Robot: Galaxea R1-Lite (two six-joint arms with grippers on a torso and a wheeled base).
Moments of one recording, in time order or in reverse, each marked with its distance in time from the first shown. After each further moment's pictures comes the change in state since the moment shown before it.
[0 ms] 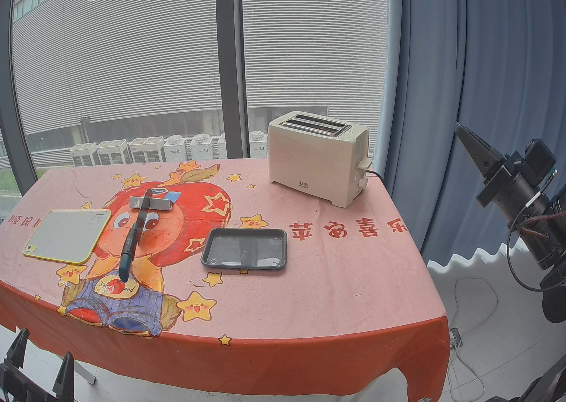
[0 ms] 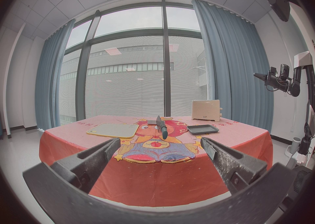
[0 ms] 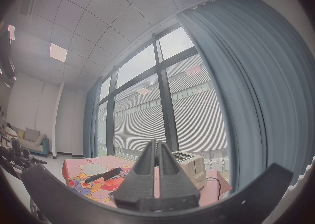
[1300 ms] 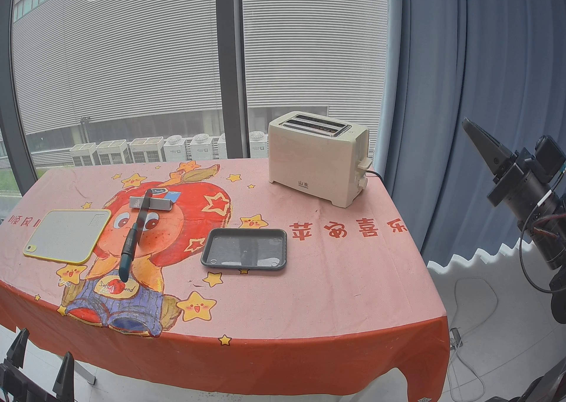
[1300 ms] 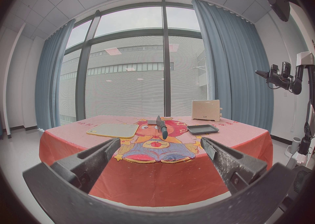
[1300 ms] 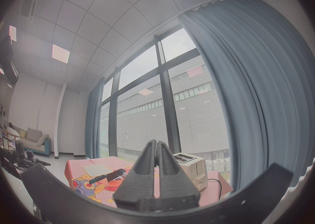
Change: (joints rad) left arm 0.000 0.000 0.000 0.000 0.000 0.000; right arm 0.003 -0.070 -0.001 0.061 0.016 0.000
